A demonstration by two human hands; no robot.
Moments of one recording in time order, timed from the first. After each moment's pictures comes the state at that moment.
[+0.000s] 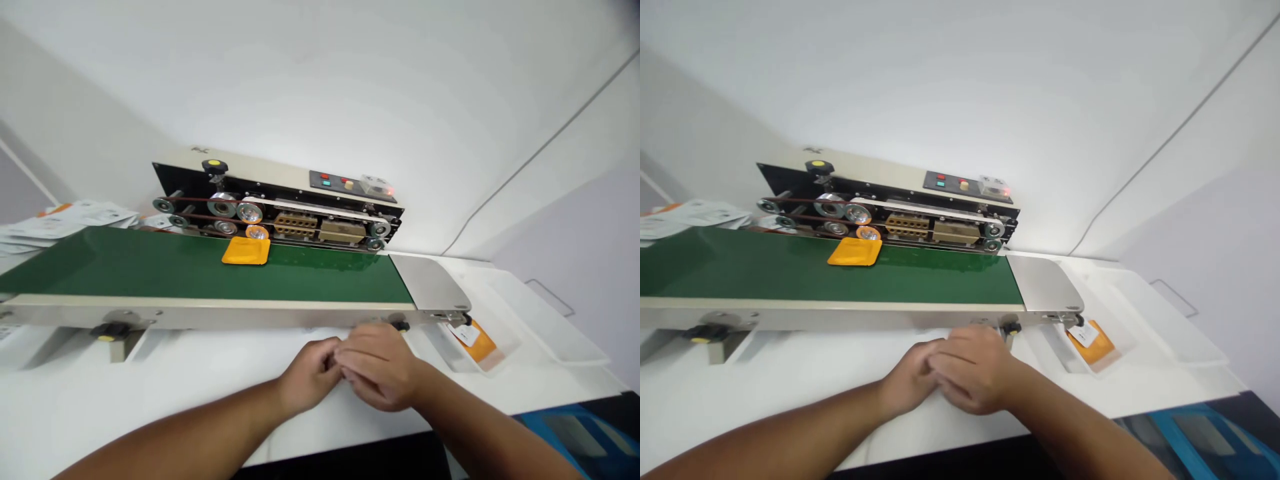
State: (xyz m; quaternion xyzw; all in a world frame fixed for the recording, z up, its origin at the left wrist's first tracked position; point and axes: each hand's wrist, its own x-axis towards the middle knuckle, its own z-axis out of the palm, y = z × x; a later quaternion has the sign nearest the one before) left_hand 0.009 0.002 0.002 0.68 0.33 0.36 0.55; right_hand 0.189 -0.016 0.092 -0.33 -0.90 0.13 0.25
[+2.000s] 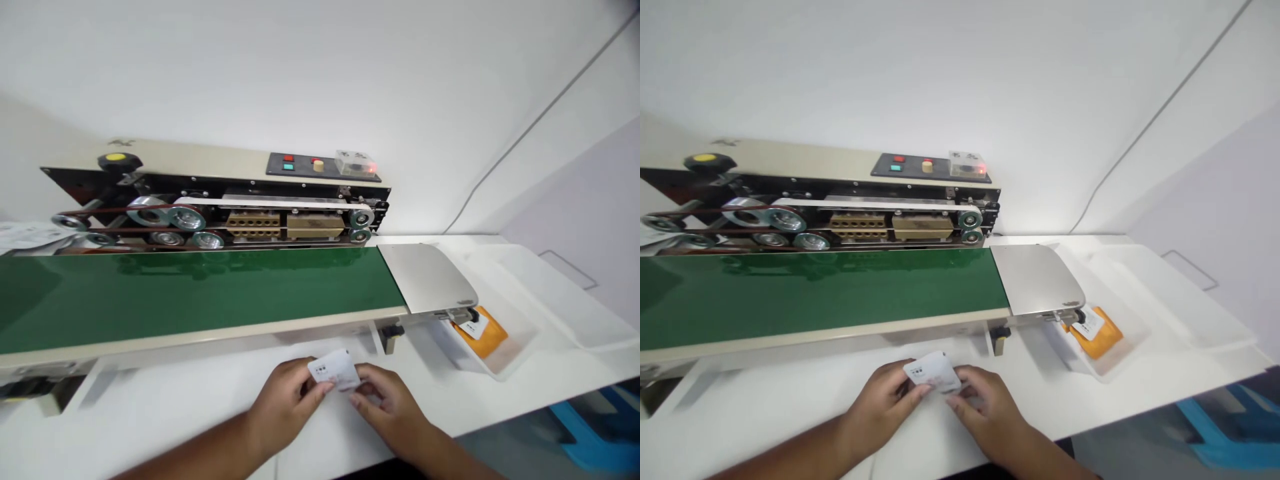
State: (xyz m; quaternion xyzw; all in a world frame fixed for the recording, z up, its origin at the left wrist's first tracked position) left_hand 0.002 0.000 0.001 0.79 0.37 0.30 0.39; right_hand 0.231 -0.055 -0.012 -0.51 -0.63 0.45 0.36
